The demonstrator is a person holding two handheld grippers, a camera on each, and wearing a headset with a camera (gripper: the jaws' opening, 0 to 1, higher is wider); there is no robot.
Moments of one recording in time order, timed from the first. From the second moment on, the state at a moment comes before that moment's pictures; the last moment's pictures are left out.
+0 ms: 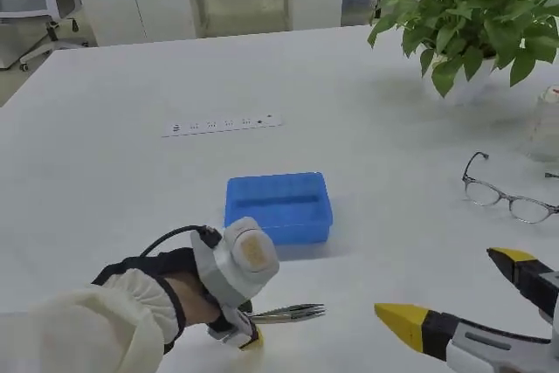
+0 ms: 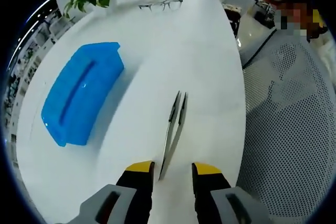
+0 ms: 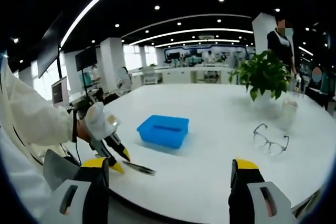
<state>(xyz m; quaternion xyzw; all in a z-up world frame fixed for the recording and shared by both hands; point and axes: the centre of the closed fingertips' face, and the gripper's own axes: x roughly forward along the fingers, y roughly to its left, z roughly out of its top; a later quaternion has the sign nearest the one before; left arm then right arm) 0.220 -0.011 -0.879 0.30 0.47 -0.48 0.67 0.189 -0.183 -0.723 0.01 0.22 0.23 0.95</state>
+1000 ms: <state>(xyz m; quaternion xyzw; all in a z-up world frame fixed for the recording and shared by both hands) 0.213 0.078 -0.768 0.04 0.32 -0.24 0.91 0.193 -0.182 -0.726 0.03 0.24 0.22 0.94</state>
